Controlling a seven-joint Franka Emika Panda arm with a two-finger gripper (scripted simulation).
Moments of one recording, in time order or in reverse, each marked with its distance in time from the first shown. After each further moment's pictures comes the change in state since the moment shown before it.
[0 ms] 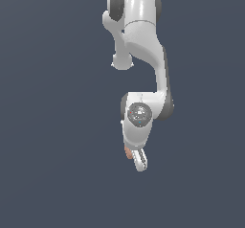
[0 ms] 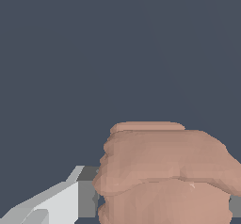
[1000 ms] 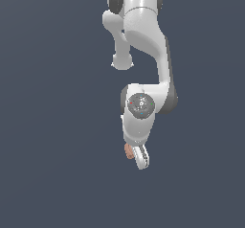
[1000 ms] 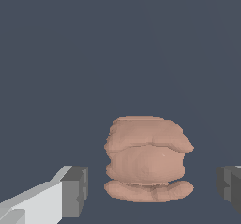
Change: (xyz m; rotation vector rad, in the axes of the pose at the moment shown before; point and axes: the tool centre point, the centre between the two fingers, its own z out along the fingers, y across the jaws) arm 0.000 0.000 -0.038 0.002 0.000 -0.003
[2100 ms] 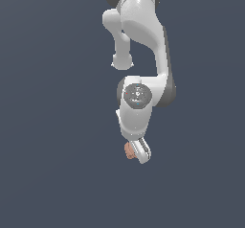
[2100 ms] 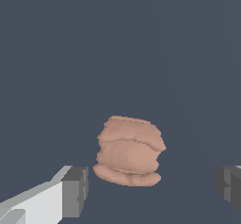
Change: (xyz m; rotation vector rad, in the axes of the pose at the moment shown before) arm 0.006 0.012 -0.024 0.005 -0.003 -0.149
